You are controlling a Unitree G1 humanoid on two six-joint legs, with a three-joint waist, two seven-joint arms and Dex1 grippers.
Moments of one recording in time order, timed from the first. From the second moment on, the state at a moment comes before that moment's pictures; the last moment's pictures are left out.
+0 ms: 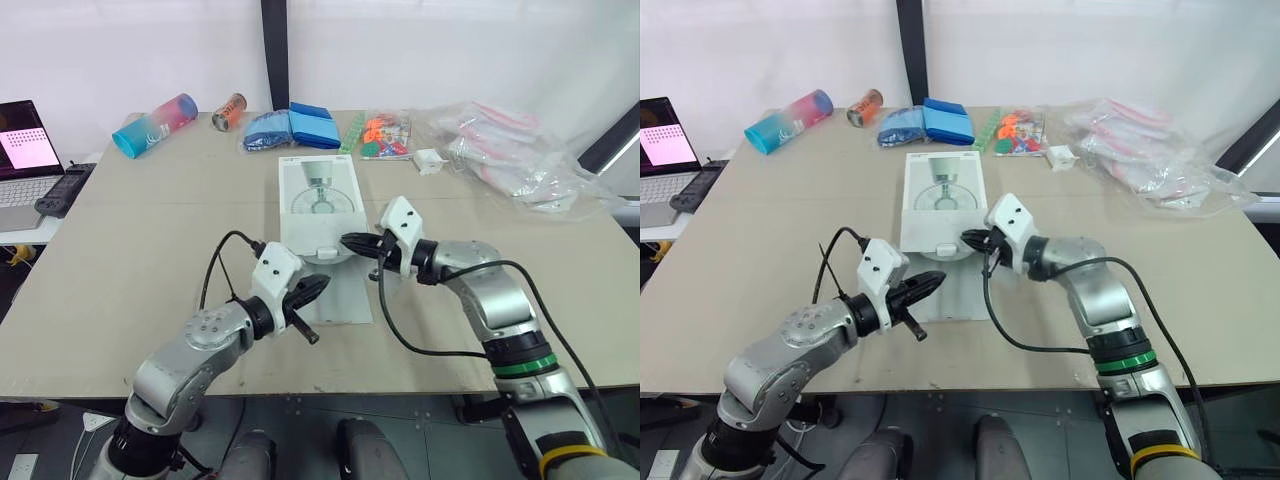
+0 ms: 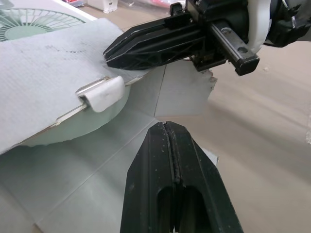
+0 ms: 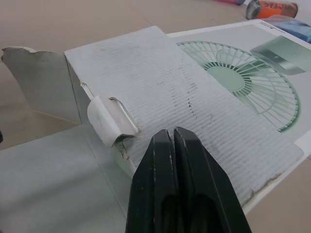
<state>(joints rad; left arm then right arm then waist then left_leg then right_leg) -0.25 0.28 -0.23 -0.56 -0.47 0.79 -0.36 -0.59 -0.49 0.15 0.06 0.18 0.36 0.86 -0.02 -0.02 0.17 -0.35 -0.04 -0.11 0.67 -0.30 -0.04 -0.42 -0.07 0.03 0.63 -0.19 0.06</state>
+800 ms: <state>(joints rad) -0.05 -0.07 -0.08 -0.47 -0.82 0.90 -0.15 -0.60 -0.48 0.16 0.07 0.17 0.36 0.88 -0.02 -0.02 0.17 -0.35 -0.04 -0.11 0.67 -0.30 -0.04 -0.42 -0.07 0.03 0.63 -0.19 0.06</state>
